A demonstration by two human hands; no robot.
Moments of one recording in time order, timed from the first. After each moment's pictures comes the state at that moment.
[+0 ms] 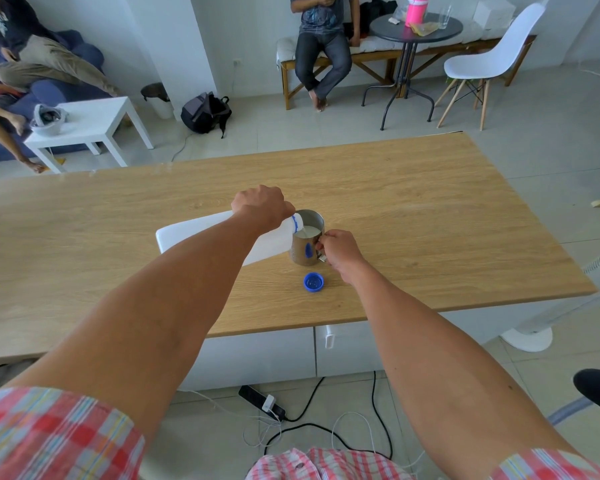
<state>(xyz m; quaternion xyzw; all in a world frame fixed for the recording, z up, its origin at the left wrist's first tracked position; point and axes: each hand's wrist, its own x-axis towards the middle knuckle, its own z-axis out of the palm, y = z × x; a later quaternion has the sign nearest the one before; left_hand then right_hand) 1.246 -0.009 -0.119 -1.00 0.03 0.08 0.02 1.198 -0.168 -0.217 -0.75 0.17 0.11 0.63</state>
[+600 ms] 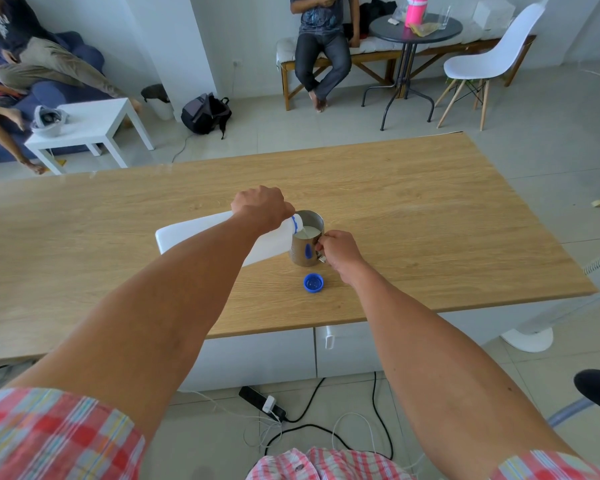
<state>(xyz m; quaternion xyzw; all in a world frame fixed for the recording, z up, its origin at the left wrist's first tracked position) 1.248 -0.008 -0.120 -1.00 0.03 0.07 0.04 1.199 -0.169 -0.220 -0.75 0.16 0.11 0.63</state>
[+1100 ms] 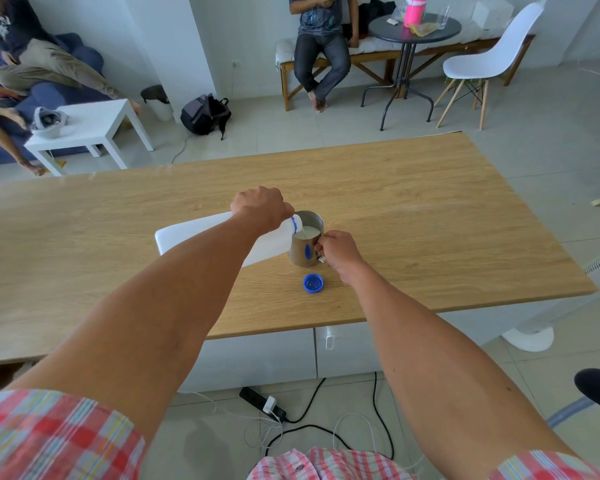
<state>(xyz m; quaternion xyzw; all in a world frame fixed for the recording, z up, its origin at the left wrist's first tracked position) 1.248 -0.009 -0.120 -1.00 0.03 0.07 0.04 1.199 -0.169 -0.220 -0.75 0.16 0.11 0.63</state>
